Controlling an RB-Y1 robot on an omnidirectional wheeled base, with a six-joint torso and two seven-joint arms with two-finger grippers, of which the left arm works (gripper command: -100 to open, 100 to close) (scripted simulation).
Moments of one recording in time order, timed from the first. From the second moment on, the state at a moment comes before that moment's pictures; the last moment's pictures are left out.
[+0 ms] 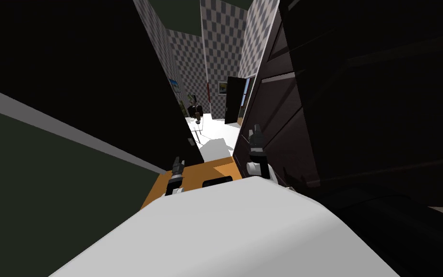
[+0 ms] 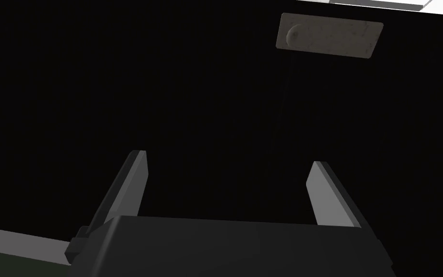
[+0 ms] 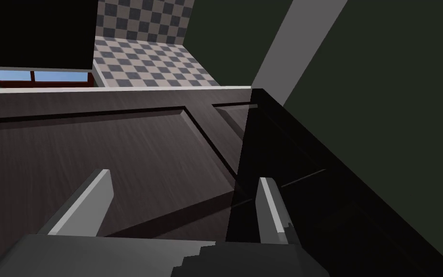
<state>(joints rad) 0.27 0.20 0.02 -1.22 0.12 -0.74 0.11</state>
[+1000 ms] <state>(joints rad) 0.23 0.23 0.02 -1.03 0.12 -0.79 0.15</state>
